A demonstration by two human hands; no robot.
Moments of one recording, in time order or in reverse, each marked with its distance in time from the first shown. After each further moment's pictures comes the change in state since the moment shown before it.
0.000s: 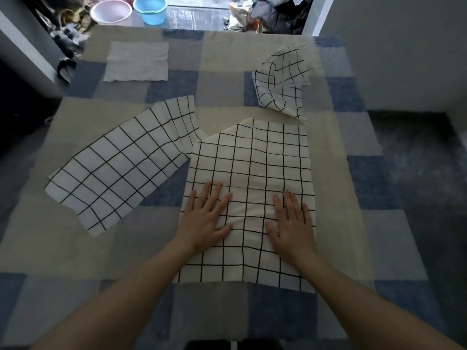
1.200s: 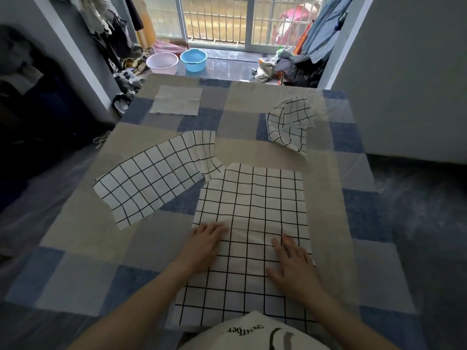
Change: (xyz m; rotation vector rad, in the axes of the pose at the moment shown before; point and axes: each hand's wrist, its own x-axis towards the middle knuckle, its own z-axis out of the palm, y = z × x) left_hand -0.051 0.035 -0.027 -0.236 -0.020 -0.164; right_hand -0.056 0.016 -0.035 0.039 -0.239 -0.147
